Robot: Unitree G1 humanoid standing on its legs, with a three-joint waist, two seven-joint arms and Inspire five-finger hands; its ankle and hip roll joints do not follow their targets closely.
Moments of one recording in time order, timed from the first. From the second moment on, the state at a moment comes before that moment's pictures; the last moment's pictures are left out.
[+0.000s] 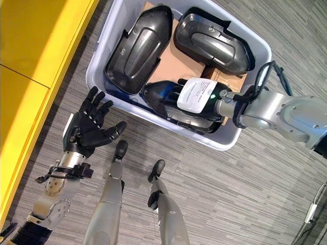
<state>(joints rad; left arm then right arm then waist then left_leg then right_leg) -0.10 0.57 -0.24 -0.13 -0.70 -0.27 0.13 -1.54 -1.45 1.47 -0.05 -0.58 -0.25 0.06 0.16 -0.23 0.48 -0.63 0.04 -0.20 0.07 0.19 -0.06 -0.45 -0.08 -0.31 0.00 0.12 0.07</state>
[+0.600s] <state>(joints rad) -0.08 0.57 -0.21 -0.13 -0.69 -0.29 0.15 -1.49 -1.56 1.46 -0.11 -0.58 -0.26 0.04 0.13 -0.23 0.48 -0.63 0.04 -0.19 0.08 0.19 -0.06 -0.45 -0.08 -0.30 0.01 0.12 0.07</state>
